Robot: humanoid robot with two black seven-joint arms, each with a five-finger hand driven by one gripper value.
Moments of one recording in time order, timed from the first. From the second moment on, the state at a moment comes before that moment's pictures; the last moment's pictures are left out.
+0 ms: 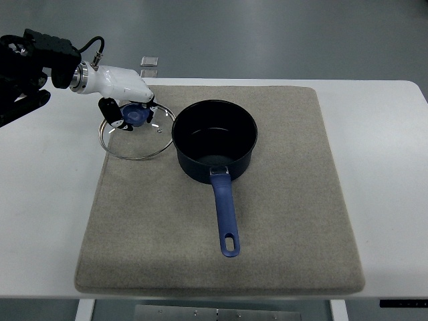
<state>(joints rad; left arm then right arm) -1.42 0.52 0.28 -0.78 1.60 -0.07 -0.61 0.02 0.00 -0.04 0.19 0.01 -0.01 0.06</state>
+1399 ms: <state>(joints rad) -1.35 0.49 0.27 -0.76 1.56 -0.01 -0.61 0.02 0.00 -0.04 0.19 0.01 -0.01 0.06</state>
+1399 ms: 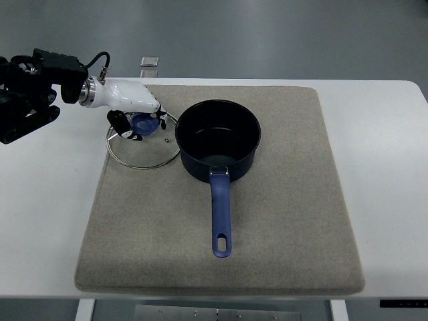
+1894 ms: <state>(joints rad) -1.36 0.51 0.27 -0.78 1.50 -0.02 -0.61 0.02 0.00 -0.04 0.19 0.01 -0.01 0.06</state>
